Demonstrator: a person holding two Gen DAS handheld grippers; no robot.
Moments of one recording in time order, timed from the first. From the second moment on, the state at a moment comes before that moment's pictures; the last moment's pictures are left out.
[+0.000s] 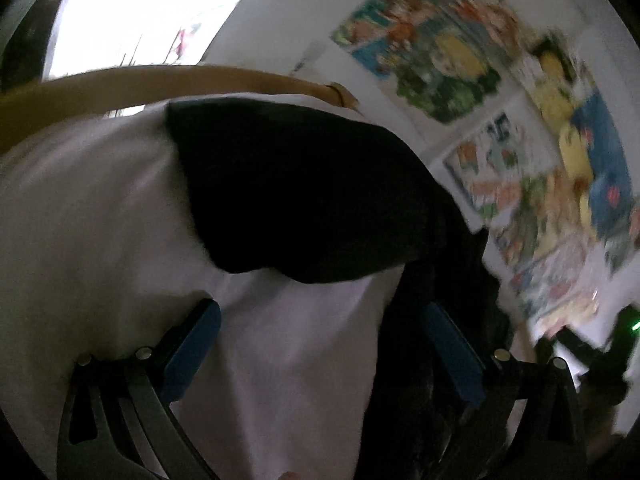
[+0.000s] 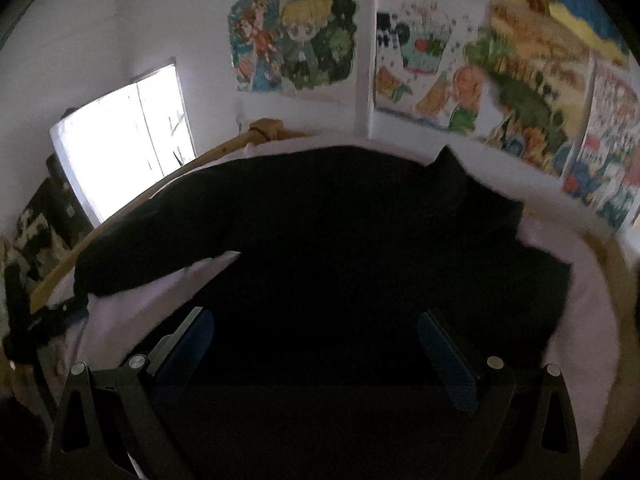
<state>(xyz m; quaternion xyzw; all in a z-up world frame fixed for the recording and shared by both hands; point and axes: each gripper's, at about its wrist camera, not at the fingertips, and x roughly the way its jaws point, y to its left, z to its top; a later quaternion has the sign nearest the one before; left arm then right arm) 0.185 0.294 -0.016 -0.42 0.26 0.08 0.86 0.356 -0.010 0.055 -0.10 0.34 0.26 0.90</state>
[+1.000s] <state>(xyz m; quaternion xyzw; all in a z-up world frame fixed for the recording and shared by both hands) 0.175 0.312 -0.058 -0.52 0.09 0.25 0.81 0.518 0.075 -0.103 -0.21 0.36 0.13 0.90</state>
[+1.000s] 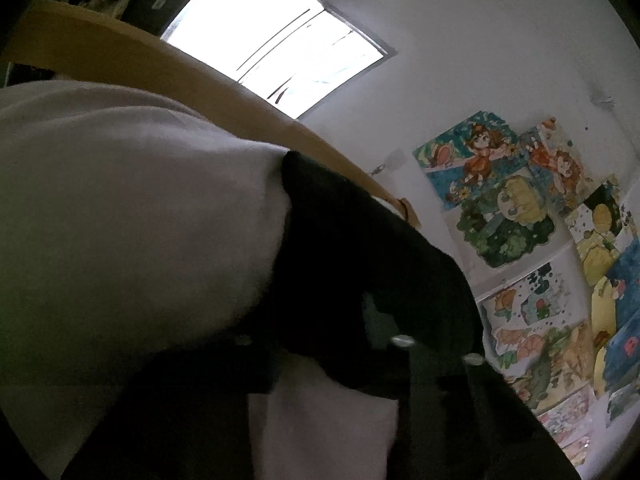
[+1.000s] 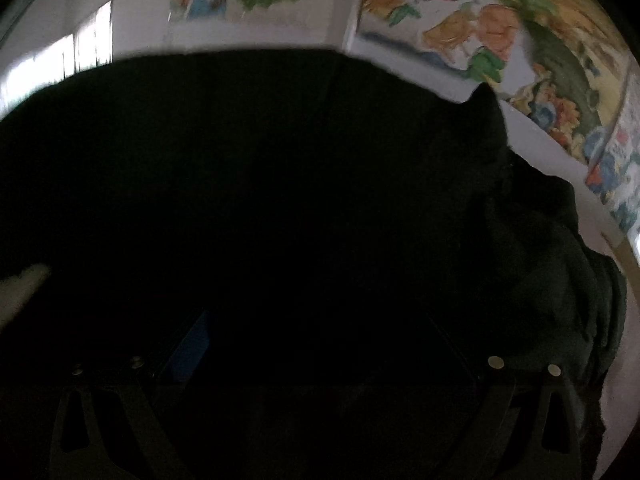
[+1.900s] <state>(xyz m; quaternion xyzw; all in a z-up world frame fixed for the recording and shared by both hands) 0.212 0.201 0.139 -0.28 0.02 0.07 0.96 0.460 -0.070 0.062 -0.05 0.33 0.23 0.91</state>
